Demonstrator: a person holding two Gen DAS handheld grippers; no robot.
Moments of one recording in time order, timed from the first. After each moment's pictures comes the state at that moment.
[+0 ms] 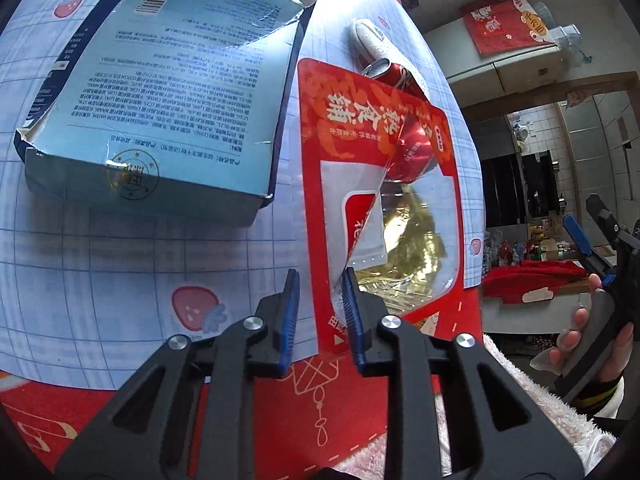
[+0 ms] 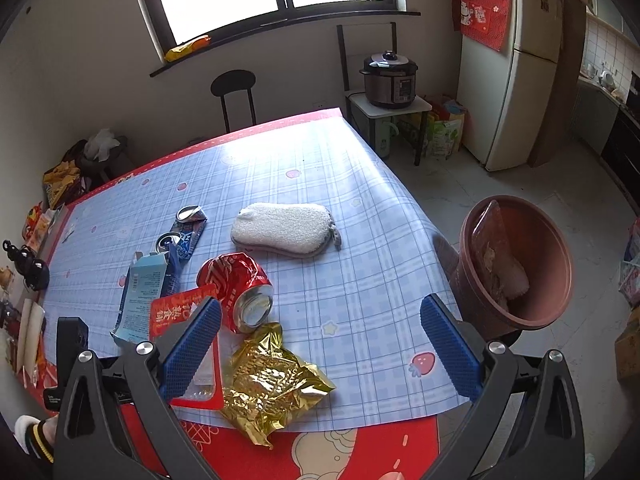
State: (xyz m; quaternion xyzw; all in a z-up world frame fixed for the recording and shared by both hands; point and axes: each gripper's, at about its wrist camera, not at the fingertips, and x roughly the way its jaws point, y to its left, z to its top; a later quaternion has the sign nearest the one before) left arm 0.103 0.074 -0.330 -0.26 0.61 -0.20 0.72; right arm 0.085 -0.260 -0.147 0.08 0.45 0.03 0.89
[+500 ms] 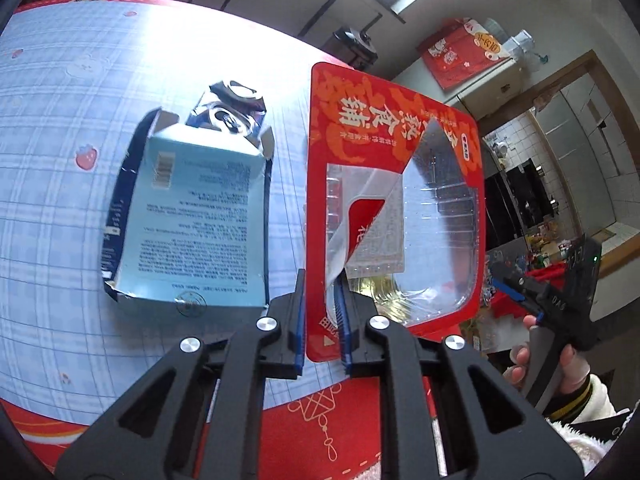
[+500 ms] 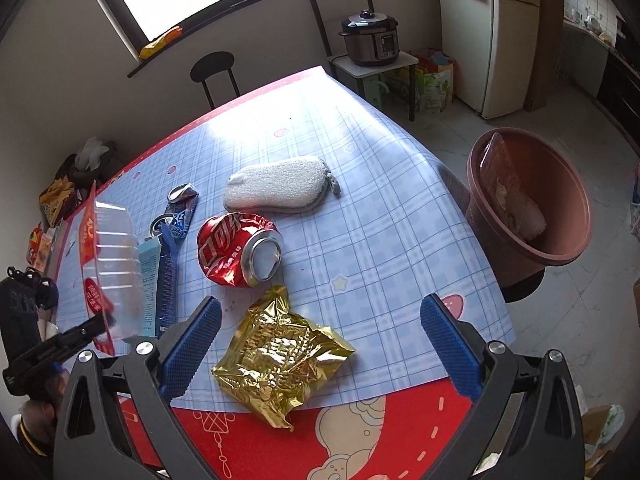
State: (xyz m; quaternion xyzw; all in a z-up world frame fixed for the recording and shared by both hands) left arm 0.119 0.116 -0.241 -0.23 0.50 -0.21 0.81; right arm 0.075 -0.258 -0.190 0.14 0.49 0.02 0.86
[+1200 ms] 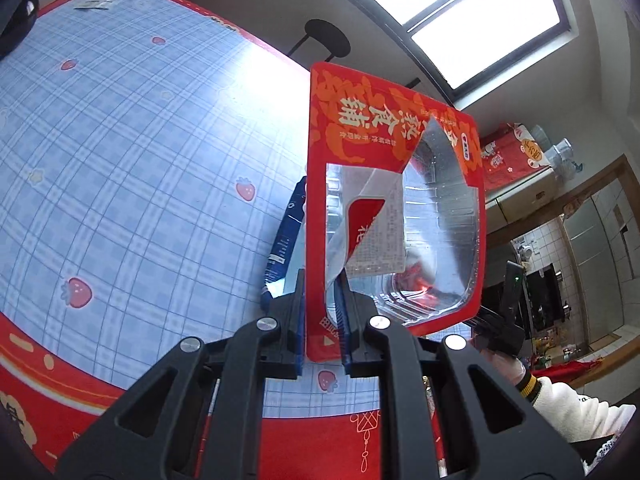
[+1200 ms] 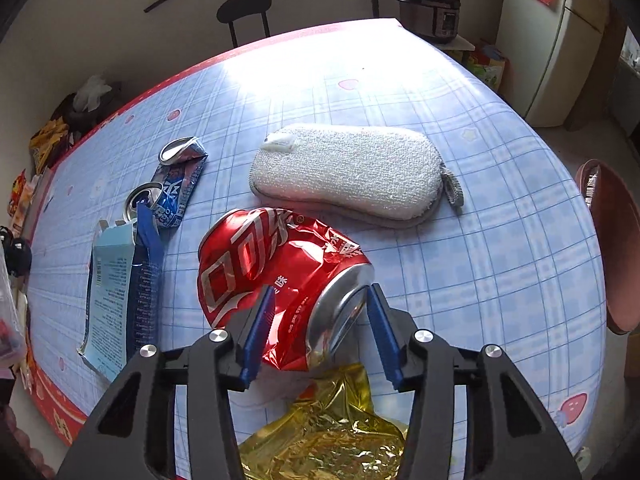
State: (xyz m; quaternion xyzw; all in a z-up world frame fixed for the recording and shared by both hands) left arm 0.060 0.242 -0.229 -0.34 0.43 -0.07 0.83; right arm 0.188 -0.160 -0.271 0.08 0.55 0.06 0.83
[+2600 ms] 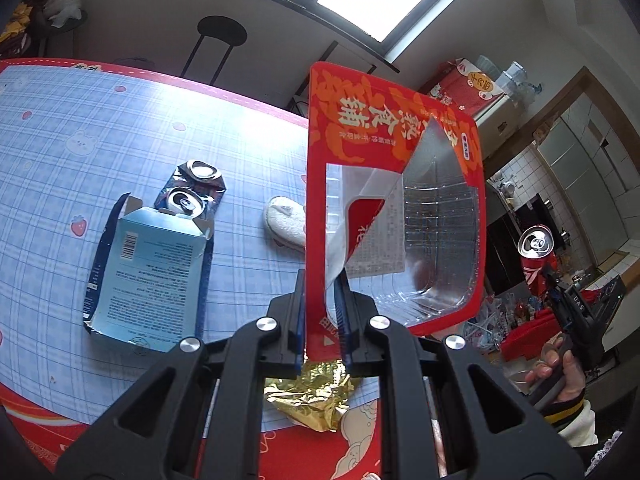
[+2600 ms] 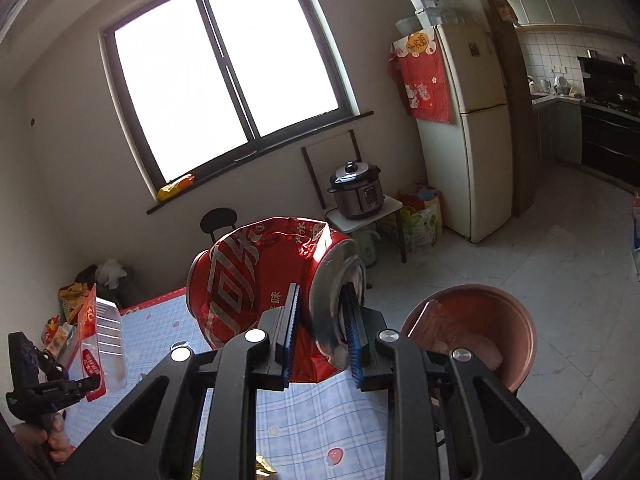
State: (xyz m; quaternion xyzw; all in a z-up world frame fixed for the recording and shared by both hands) left arm 0.116 0.046 -0.162 -0.23 0.43 -0.17 0.86; right arm 0.050 -0.420 -0.086 0.17 0.23 0.00 0.96
